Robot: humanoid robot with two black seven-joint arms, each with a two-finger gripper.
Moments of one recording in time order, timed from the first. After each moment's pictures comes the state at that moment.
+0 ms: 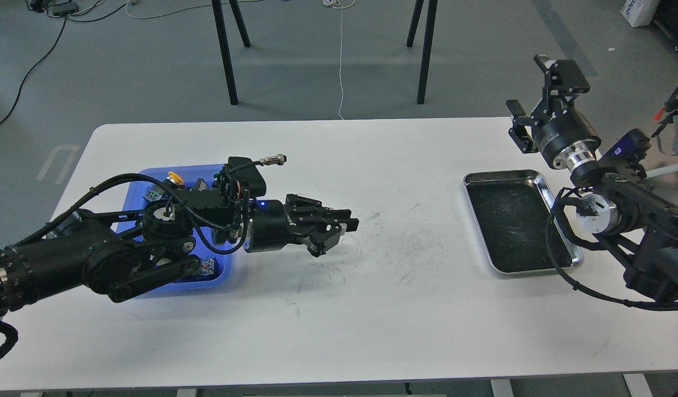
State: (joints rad) left arm -0.94 0.39 -0.08 -1.14 1.71 0.04 -0.49; right arm 0.80 -0.45 0.48 0.79 -0.17 0.10 0.49
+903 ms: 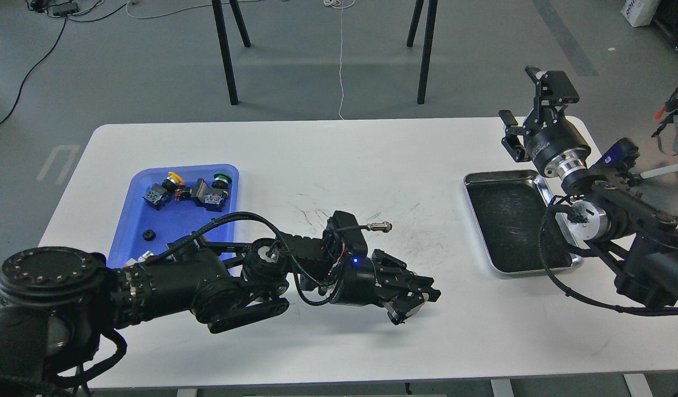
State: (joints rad) left arm -0.94 -0.03 0.06 -0.89 1.78 0.07 -0.49; right arm 0.79 -0.42 0.48 0.77 -0.17 0.10 0.49
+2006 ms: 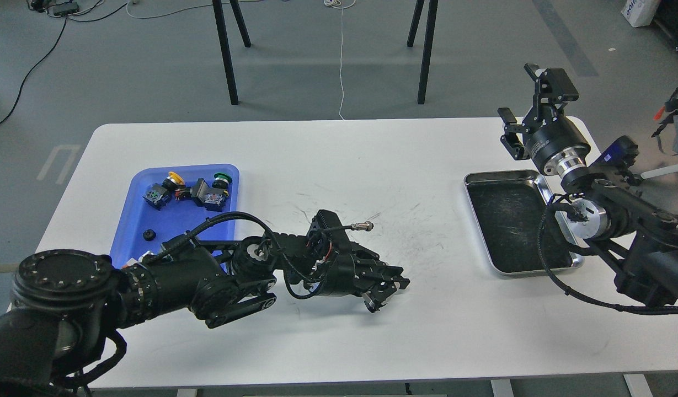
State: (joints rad) left arm -0.94 -0.04 0.13 -0.73 1.79 0.11 -0.49; right arm 0.79 -0.43 0.48 0.78 -0.17 0.10 0.49
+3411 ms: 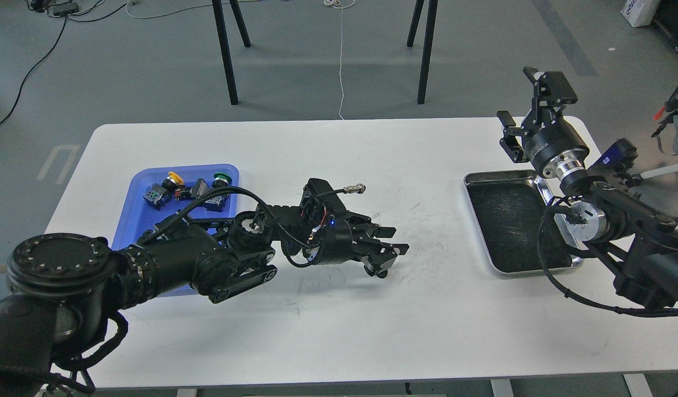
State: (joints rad) left arm -1.01 -0.04 0.09 -0.68 1.63 0.10 -0.49; right arm 0.78 -0.42 0.47 0.78 -0.17 0.10 0.49
